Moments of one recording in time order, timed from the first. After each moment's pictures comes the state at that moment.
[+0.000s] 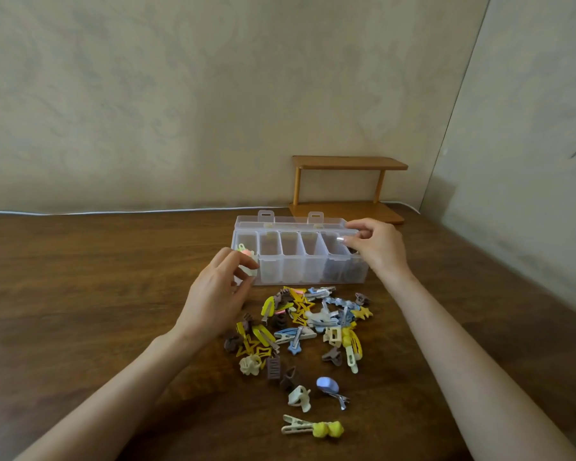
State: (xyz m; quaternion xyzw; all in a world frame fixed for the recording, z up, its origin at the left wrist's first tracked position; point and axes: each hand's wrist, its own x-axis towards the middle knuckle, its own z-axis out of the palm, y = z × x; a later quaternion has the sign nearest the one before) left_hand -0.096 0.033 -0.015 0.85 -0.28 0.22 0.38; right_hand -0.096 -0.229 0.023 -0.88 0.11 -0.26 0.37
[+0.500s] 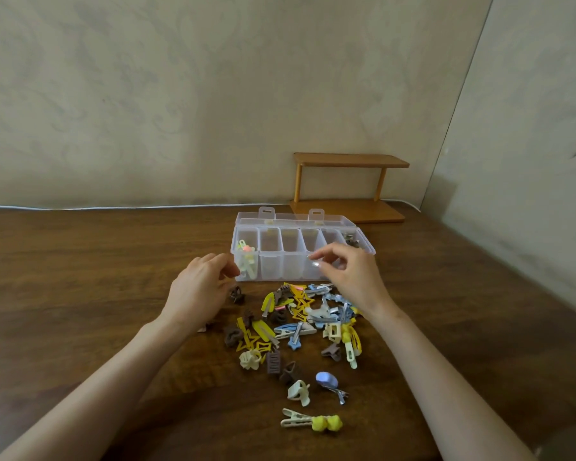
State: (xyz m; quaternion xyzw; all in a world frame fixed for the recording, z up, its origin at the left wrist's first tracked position) left_hand -0.081 0.051 -0.017 0.93 -0.20 0.17 0.25; right_hand -0.124 -0.189 -0.006 -0.89 -0.05 -0.24 0.38
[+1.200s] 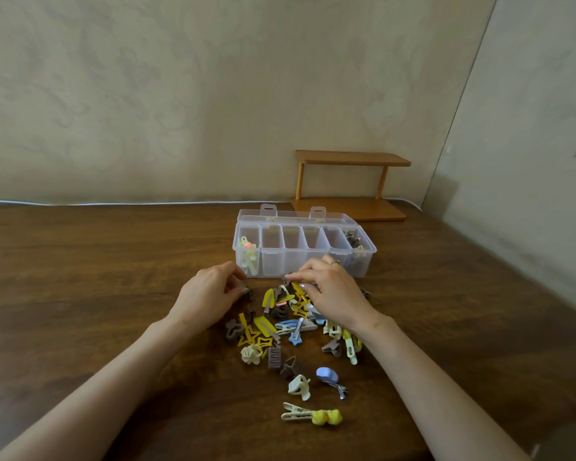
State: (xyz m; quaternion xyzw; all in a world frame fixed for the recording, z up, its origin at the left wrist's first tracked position) left_hand -0.078 0.046 -0.025 0.94 -0.20 0.08 0.27; right_hand -0.122 -0.169 -0.025 -0.96 -0.13 -0.14 0.21
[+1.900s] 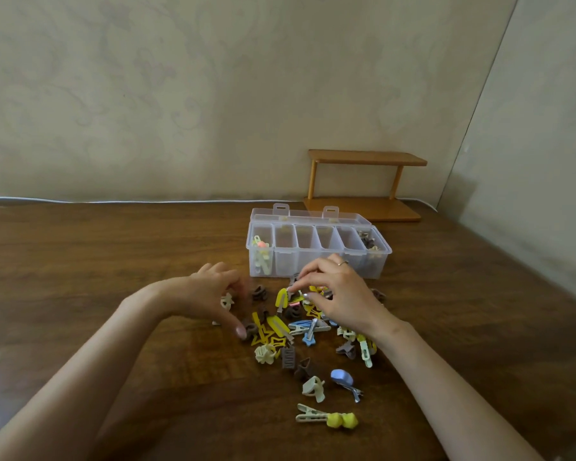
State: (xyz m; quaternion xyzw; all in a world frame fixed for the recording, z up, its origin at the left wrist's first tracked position) left_hand -0.084 0.077 0.016 0.93 -0.28 -0.19 0.13; right_hand -0.126 -0.165 -0.023 -0.93 -0.21 -0.17 0.24
